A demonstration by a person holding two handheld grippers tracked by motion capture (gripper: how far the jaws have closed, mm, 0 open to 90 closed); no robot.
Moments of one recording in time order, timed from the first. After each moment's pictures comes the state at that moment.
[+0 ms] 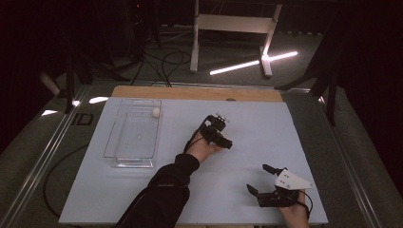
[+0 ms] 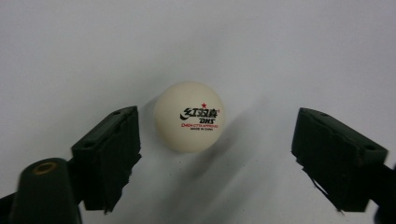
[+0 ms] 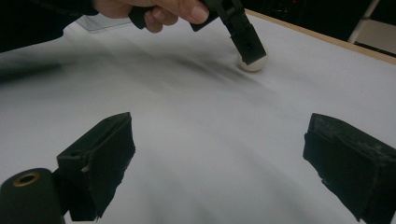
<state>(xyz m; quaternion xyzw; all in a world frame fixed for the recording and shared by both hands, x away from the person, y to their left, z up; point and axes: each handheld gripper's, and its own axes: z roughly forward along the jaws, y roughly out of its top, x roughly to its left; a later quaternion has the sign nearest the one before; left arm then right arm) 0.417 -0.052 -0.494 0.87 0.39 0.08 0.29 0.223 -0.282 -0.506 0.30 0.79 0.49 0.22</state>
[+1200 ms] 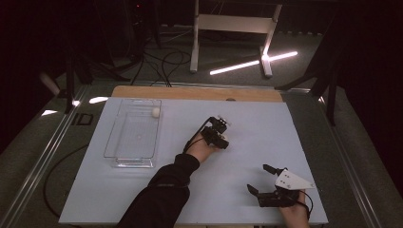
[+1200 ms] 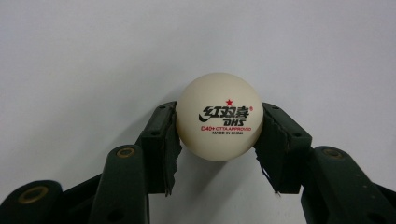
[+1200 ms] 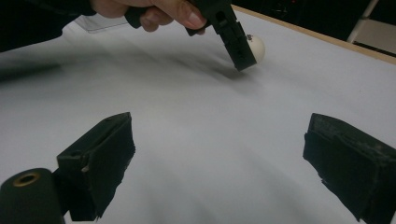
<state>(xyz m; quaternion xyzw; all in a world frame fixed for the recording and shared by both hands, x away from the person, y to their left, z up) 0.412 -0.052 -0.493 0.90 0.35 0.07 0.27 0.223 -0.283 -0.506 0.30 0.79 0.49 0.22</state>
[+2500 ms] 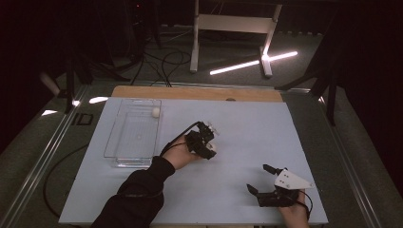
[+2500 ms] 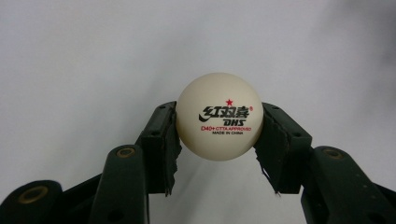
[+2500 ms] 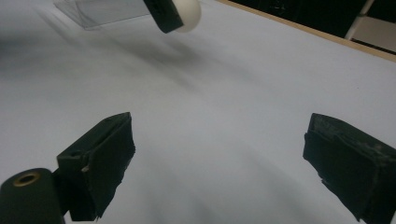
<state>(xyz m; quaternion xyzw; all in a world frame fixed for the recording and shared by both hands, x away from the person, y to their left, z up) 0.364 0.000 -0.451 0.93 0.25 0.05 0.25 0.224 -0.282 -0.507 0.30 0.79 0.49 0.22</state>
